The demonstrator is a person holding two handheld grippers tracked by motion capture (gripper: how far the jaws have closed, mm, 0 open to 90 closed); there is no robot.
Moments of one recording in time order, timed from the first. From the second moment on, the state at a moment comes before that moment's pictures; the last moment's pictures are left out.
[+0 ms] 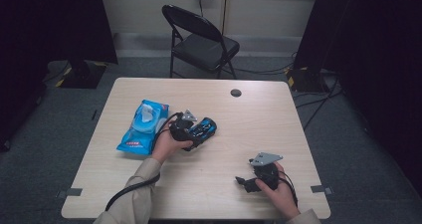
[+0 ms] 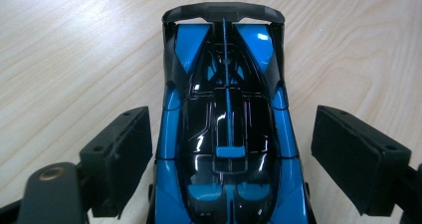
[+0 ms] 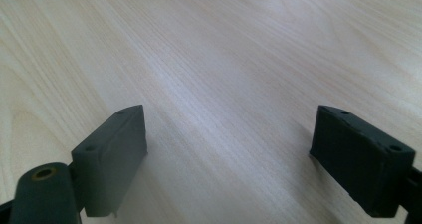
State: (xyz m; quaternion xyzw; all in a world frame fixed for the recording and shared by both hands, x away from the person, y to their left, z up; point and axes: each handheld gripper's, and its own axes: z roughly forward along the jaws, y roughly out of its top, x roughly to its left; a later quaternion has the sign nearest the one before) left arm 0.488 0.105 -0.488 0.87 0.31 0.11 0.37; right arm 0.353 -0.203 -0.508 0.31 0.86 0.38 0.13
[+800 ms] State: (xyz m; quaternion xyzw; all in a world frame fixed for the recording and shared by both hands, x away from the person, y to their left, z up) left arm 0.485 0.101 -0.501 0.86 0.34 0.12 0.36; right arm 0.353 -0.203 -0.508 0.31 0.86 0.38 0.13
